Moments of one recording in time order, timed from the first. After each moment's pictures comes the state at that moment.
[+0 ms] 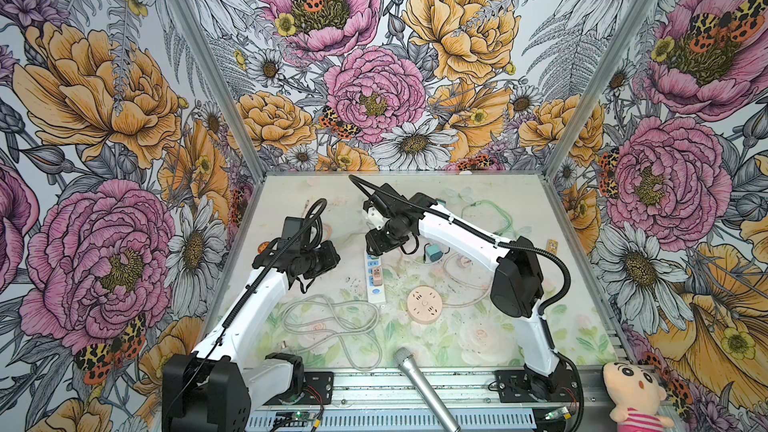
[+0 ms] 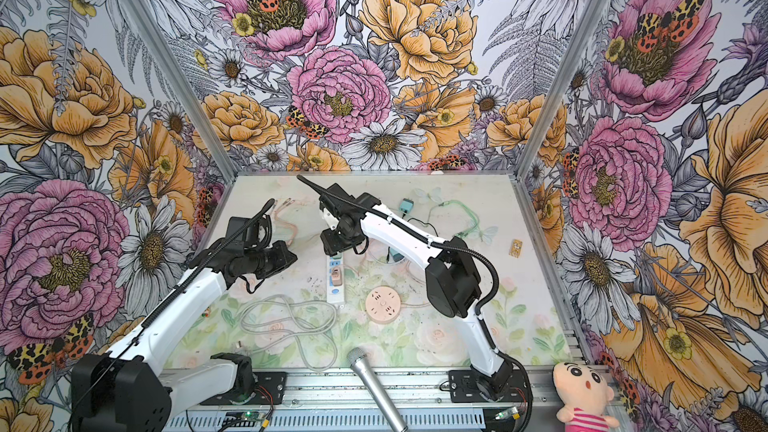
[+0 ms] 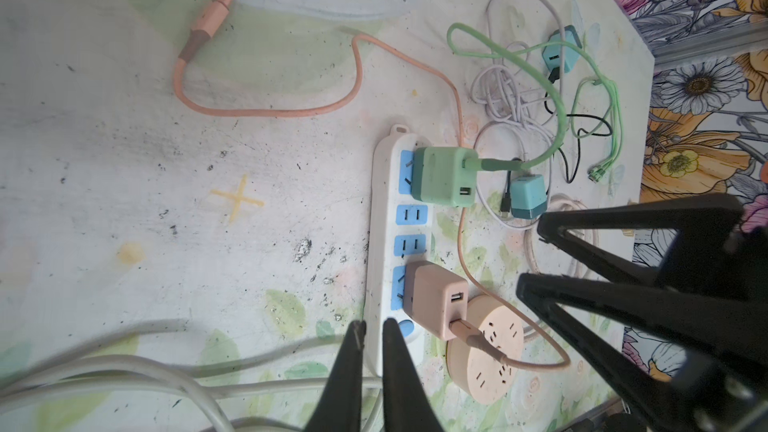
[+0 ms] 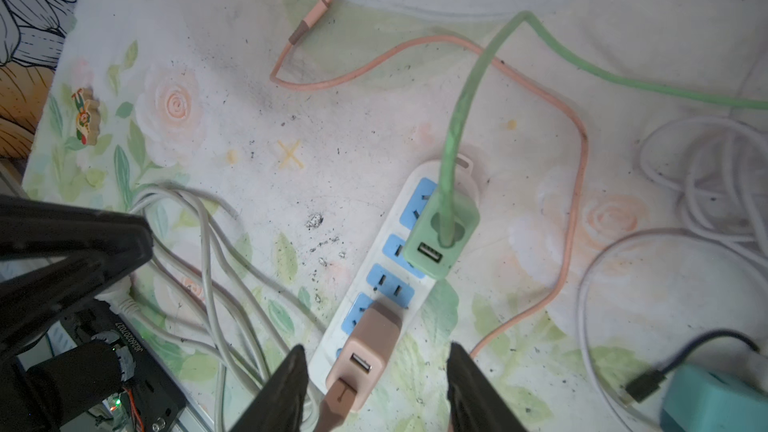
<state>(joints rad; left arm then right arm) -0.15 1.15 0.85 -0.65 0.30 -0.56 0.81 2.12 1.99 -1.01 -0.22 0.25</state>
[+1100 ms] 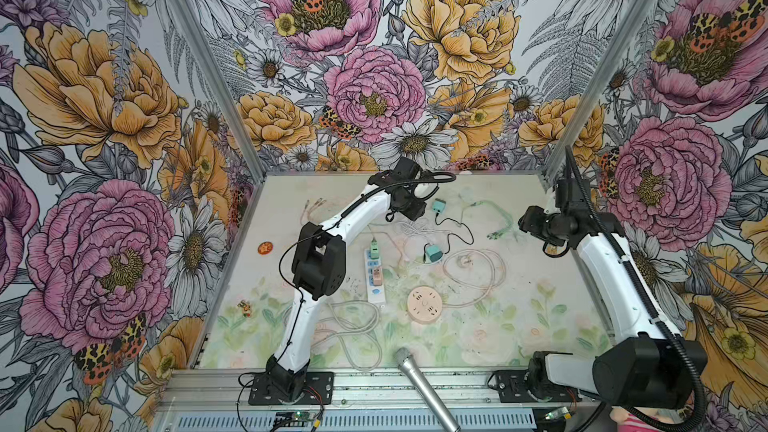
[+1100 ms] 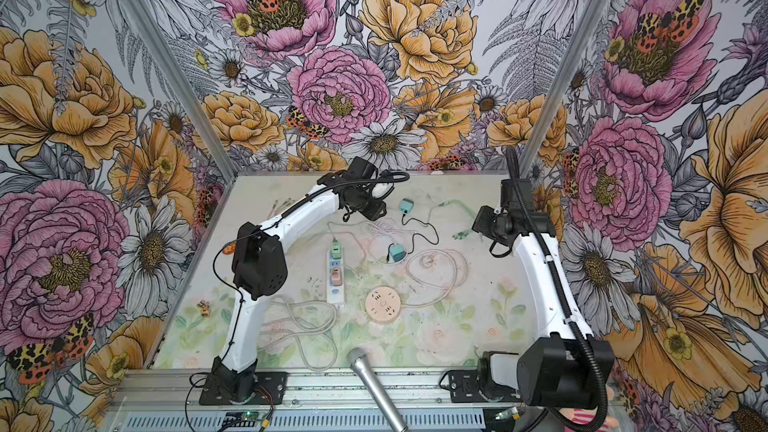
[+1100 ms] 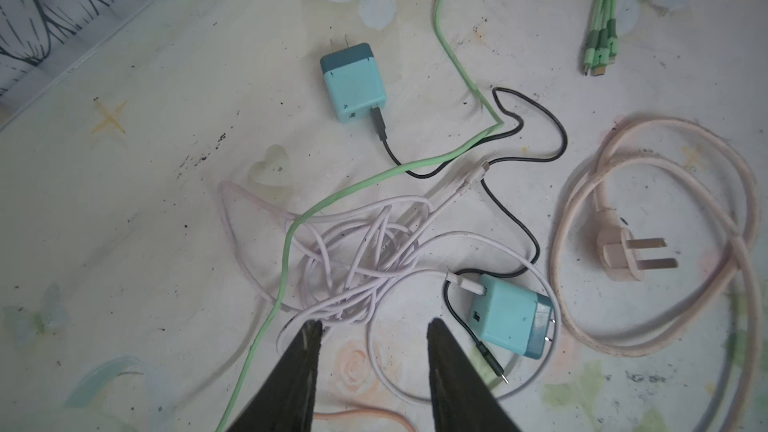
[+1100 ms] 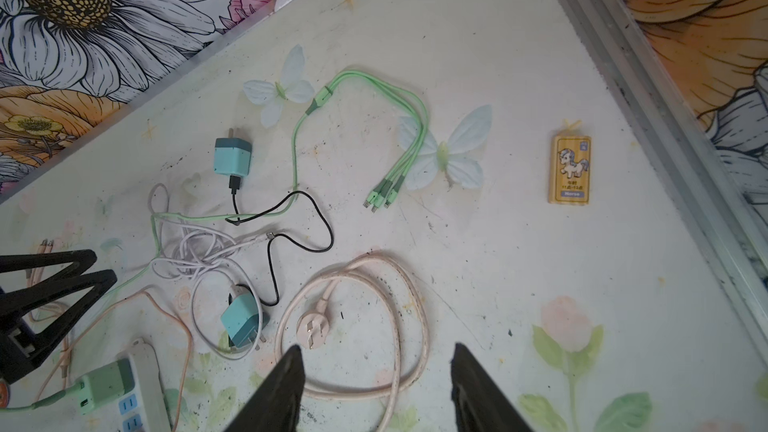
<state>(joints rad) -0.59 2.26 2.11 -0.82 0.13 0.19 -0.09 1.29 1.24 -0.90 -0.11 0.39</state>
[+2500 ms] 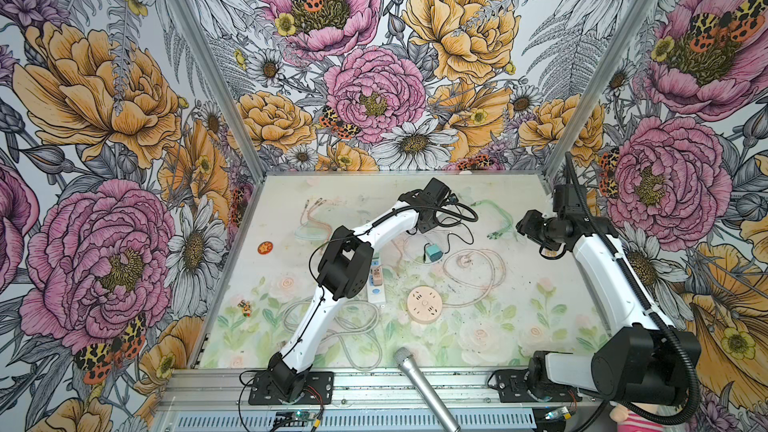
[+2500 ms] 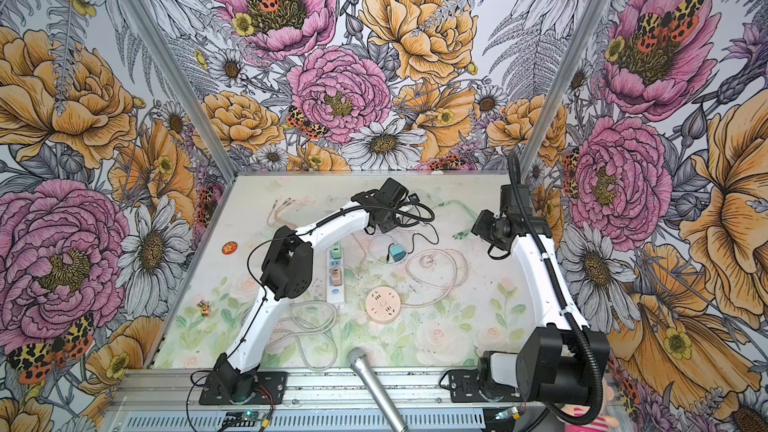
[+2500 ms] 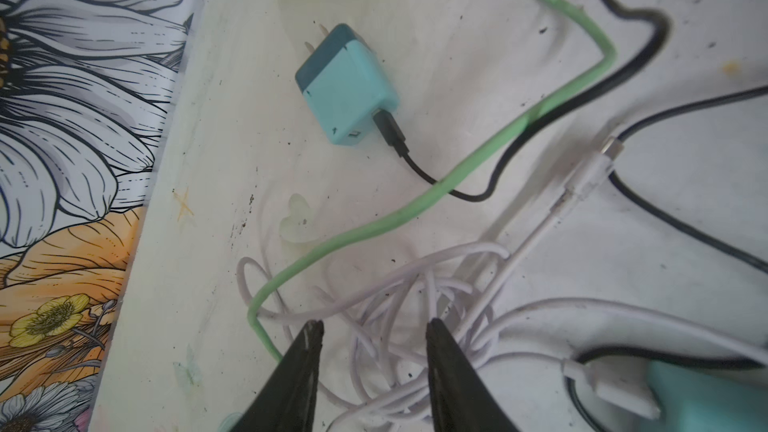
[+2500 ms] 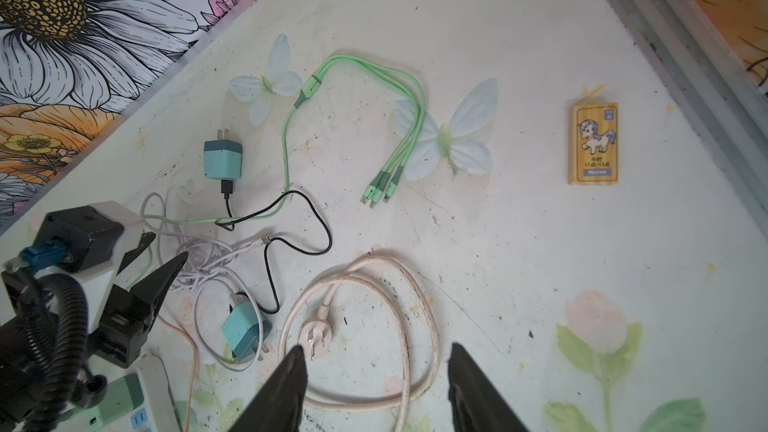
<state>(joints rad) -0.72 2.40 2.15 -0.71 -0.28 0.49 -0.11 1.30 1.17 -0.82 -0.14 0.44</state>
